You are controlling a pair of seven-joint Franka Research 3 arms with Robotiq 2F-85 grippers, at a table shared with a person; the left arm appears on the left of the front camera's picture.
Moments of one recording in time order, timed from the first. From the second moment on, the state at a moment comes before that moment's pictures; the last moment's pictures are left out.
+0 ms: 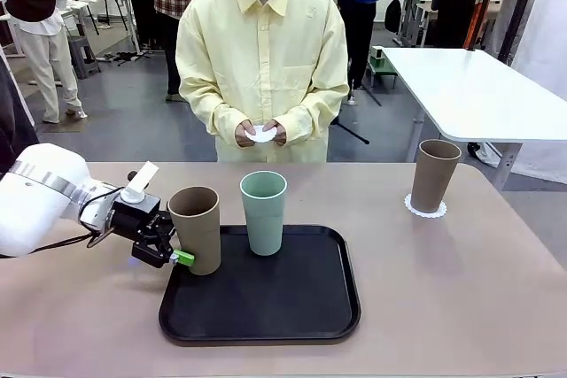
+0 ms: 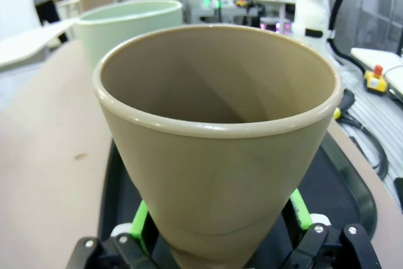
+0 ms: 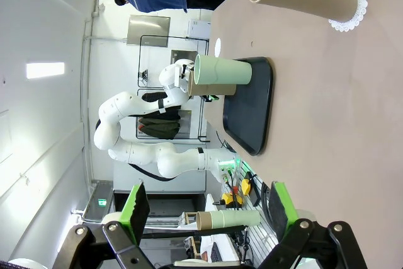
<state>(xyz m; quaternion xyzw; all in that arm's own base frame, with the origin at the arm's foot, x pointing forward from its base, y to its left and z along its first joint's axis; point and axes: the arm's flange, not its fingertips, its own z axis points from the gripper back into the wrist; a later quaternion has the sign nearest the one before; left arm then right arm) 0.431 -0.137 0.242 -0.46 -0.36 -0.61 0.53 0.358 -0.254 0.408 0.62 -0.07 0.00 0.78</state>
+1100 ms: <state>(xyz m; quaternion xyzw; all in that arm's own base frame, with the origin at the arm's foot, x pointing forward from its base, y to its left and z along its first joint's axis) 0.431 -0.132 0.259 -0.47 -0.37 -0.60 0.53 0.358 -0.254 0.408 0.62 -0.07 0.00 0.78</state>
